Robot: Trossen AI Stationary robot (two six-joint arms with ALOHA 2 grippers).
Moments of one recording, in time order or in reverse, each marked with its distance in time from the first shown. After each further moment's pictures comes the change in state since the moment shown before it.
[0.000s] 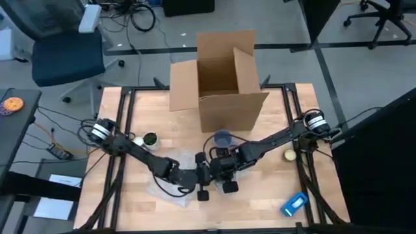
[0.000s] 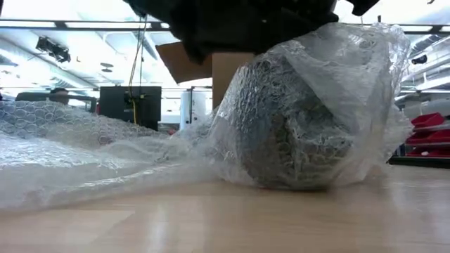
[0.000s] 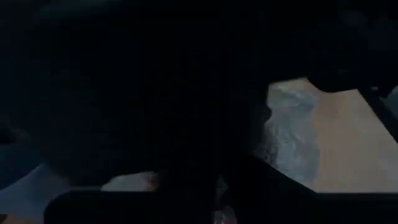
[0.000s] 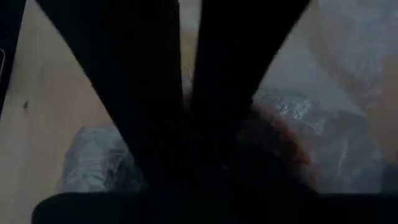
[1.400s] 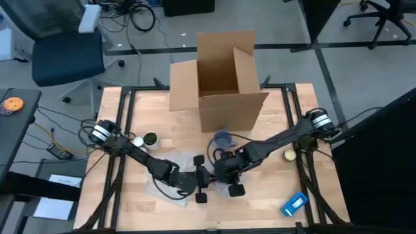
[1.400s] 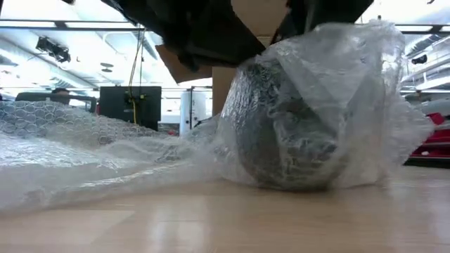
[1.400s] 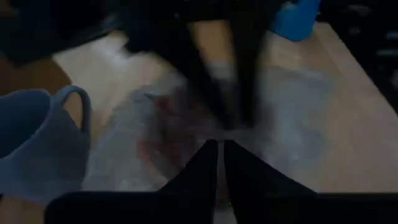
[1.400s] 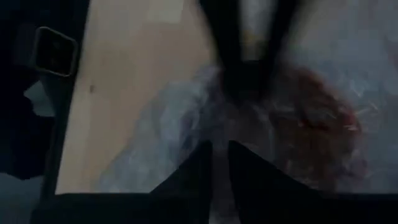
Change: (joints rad) left arm -0.065 -0.040 0.000 -0.115 -0.019 -0.021; right arm 0.021 -0.026 0.000 -0.088 -0.124 0.051
